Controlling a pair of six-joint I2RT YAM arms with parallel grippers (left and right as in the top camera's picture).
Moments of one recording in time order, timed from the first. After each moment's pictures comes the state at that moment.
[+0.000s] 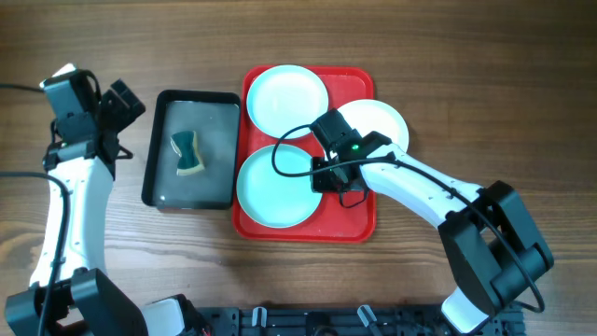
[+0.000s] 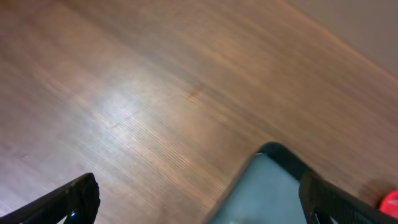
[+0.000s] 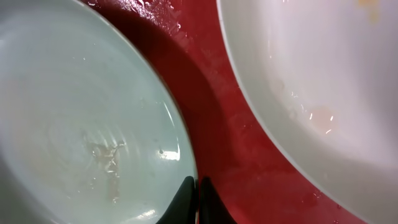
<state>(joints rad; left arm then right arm) 0.29 1.47 1.05 -0.36 -0.11 -0.35 0.62 1.81 1.09 -0.60 -0.15 0.61</state>
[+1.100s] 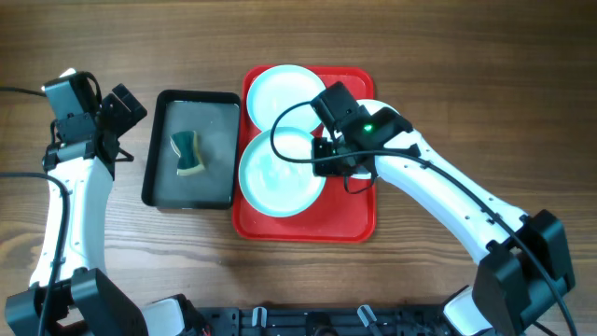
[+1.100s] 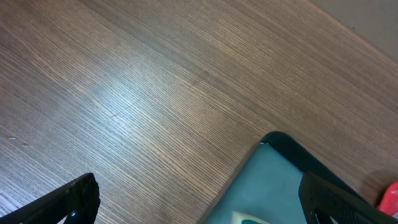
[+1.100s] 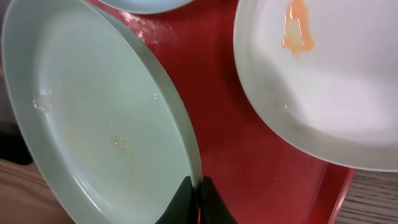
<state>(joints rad) 0.30 1.47 1.05 -0.39 -0.11 -0.35 0.62 1.70 1.33 -0.90 -0.10 0.56</state>
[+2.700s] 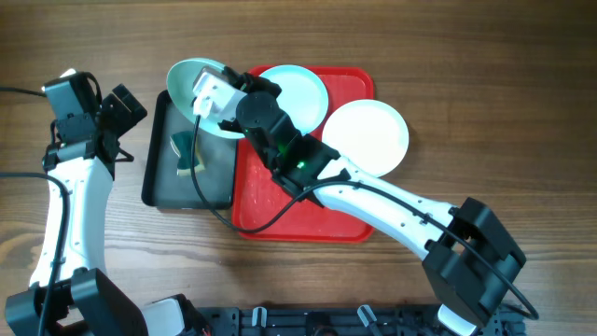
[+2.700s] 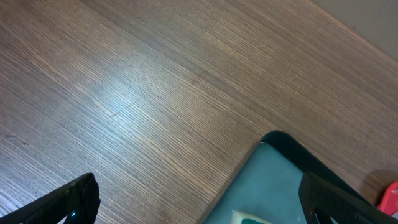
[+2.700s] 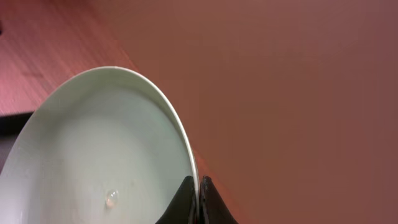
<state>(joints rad) 0.30 1.47 1.05 -0.39 -0.11 -0.35 0.90 1.85 1.35 0.30 0.37 -0.69</state>
